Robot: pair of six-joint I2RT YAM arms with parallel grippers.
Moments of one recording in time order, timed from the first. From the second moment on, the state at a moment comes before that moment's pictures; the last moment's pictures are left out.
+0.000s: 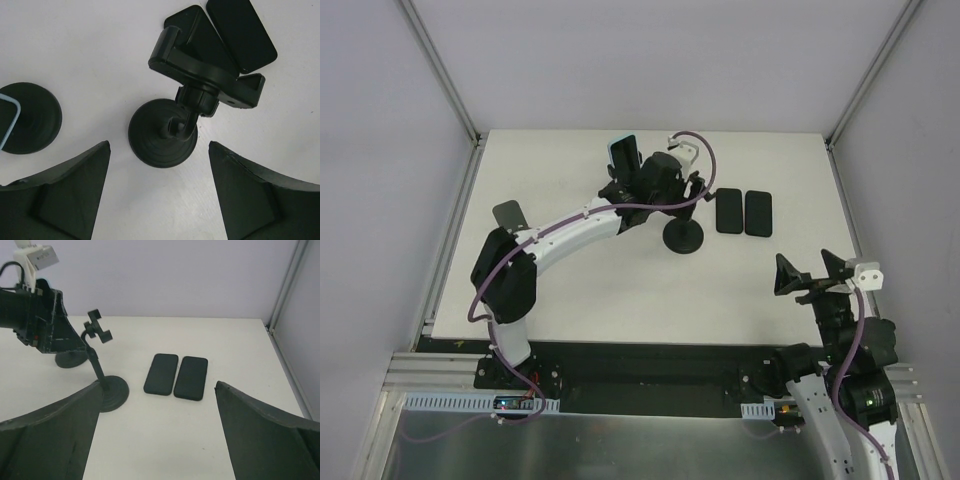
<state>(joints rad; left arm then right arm) -0.81 1.79 1.52 -0.28 -0.13 -0.21 0.28 0.00 0.63 -0.48 0.11 0.06</state>
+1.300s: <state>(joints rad) -0.42 1.25 1.06 -0.37 -0.29 -0.13 0.37 0.01 0.51 -0.50 0.23 0.00</state>
